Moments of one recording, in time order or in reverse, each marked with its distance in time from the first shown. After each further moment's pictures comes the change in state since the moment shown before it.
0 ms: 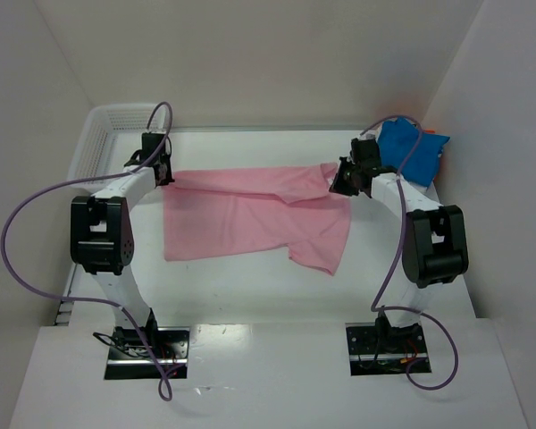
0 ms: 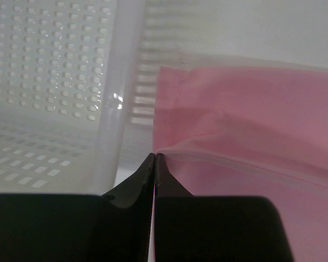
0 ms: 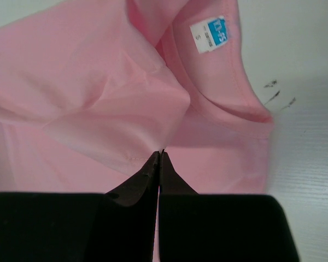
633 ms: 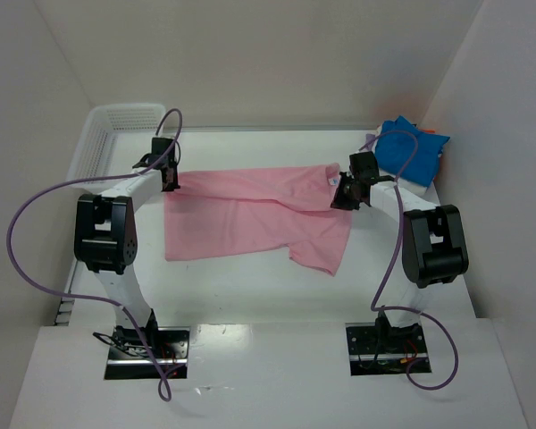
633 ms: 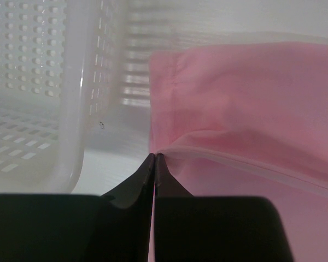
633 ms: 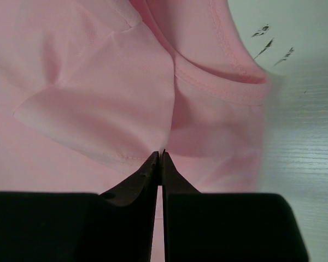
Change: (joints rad) left arm -0.041 0.014 -0.022 -0.036 -0.054 -0.009; right arm -0.002 0.000 -0.102 -0.002 0.001 0.007
